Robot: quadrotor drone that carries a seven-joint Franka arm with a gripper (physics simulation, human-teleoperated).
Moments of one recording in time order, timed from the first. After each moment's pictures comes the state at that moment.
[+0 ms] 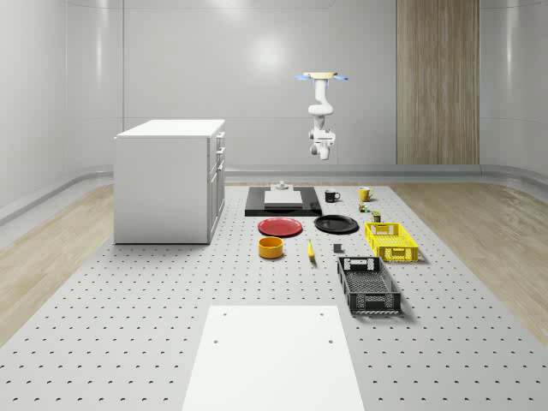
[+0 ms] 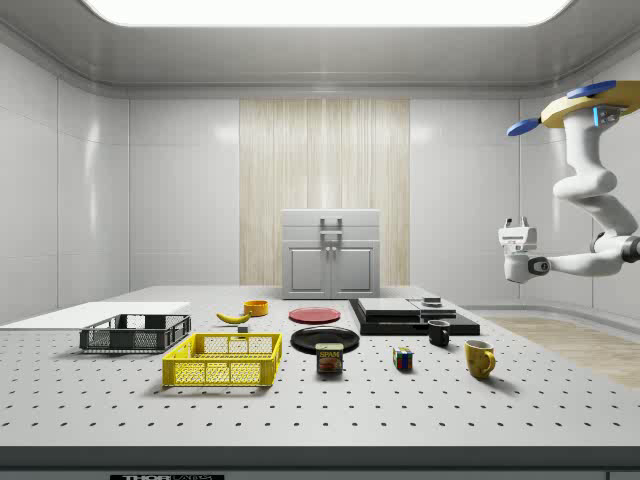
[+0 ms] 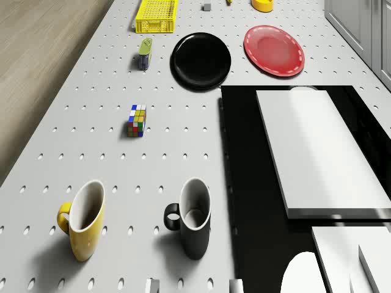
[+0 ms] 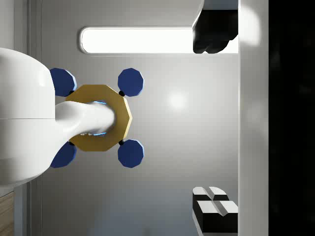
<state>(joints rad) 0.00 -0.79 0.00 -2.34 0.00 1.55 0.79</state>
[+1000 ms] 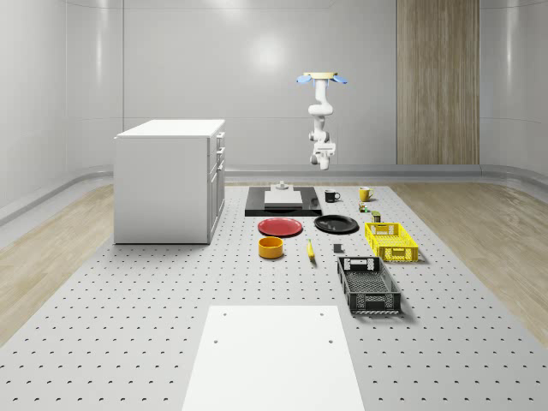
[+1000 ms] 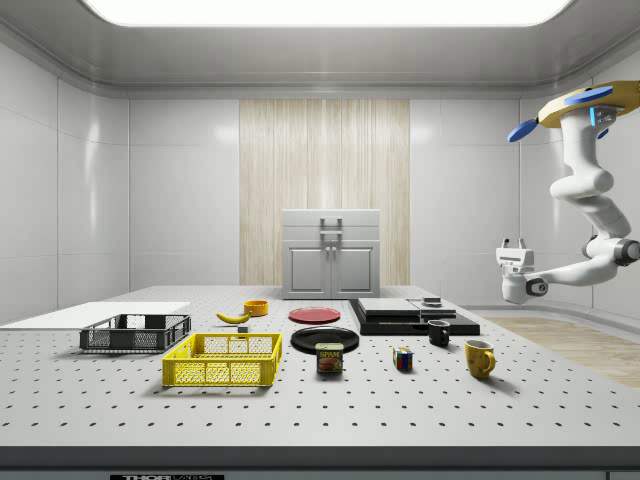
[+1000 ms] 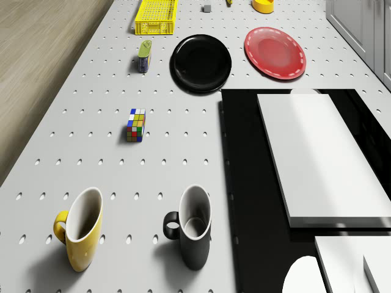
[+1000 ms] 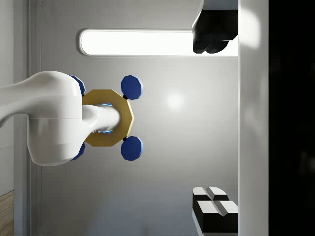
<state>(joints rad) -0.01 -0.70 0.00 -2.05 0.00 1.36 0.78</state>
